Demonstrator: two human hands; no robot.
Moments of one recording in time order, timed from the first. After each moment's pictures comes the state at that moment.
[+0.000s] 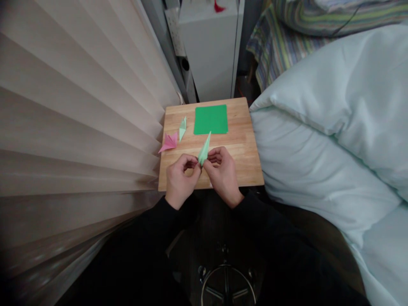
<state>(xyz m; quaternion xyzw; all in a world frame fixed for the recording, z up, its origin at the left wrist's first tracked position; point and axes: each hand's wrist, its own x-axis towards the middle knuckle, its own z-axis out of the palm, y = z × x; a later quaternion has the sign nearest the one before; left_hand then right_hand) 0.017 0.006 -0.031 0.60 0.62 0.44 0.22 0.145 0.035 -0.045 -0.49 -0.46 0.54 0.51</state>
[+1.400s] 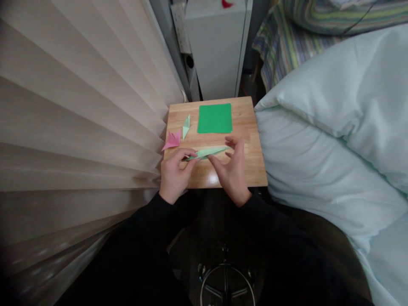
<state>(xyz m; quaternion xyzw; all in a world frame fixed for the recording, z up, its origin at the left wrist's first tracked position) -0.006 0.014 -0.021 0.65 0.61 0.42 0.17 0.162 0.041 -0.037 -0.52 -0.55 0.39 0.53</state>
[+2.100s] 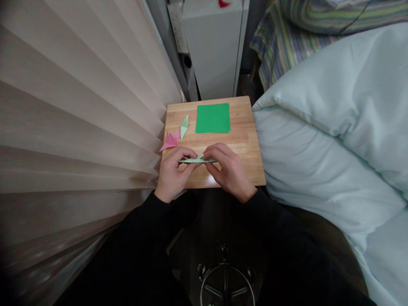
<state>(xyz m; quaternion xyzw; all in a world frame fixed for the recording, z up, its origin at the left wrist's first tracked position) -0.010 0.015 -0.014 0.69 0.55 0.42 0.23 0.179 0.049 -0.015 -0.34 -0.78 0.32 0.42</state>
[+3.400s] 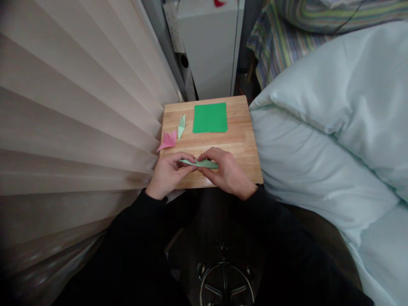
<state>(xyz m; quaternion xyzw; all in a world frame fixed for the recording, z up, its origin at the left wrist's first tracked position) -0.021 0.019 -0.029 0.59 0.54 0.42 0.44 0.184 0.050 -0.009 -0.36 -0.77 0.41 0.34</state>
